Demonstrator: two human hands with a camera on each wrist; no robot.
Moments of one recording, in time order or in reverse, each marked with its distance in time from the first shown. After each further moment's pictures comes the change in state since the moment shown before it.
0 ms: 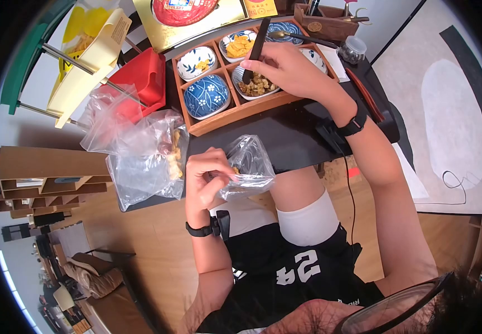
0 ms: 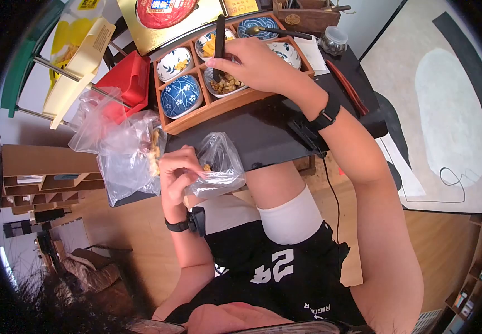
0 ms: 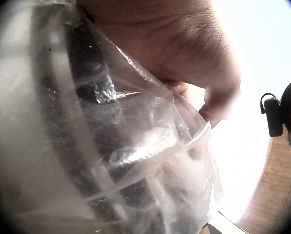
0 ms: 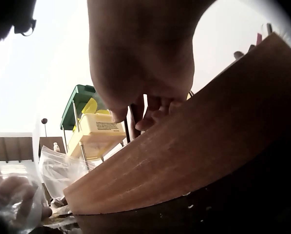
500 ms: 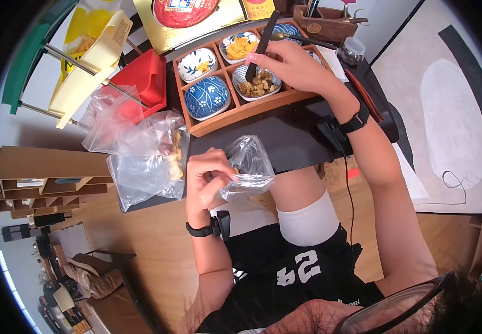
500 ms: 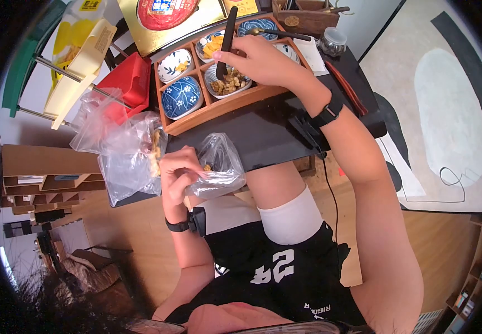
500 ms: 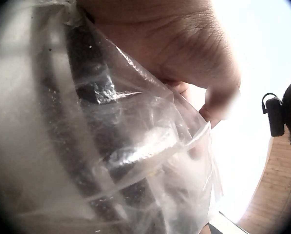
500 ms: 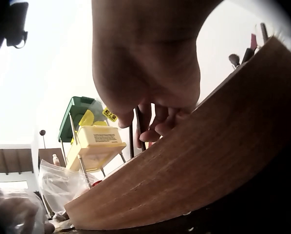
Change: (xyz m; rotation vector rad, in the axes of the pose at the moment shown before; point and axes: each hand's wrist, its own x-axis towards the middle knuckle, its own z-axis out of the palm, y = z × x) left_hand 0.001 -0.002 -0.001 0.003 -0.008 0.011; right_hand 0.002 0.003 -0.012 0.015 -0.005 0.062
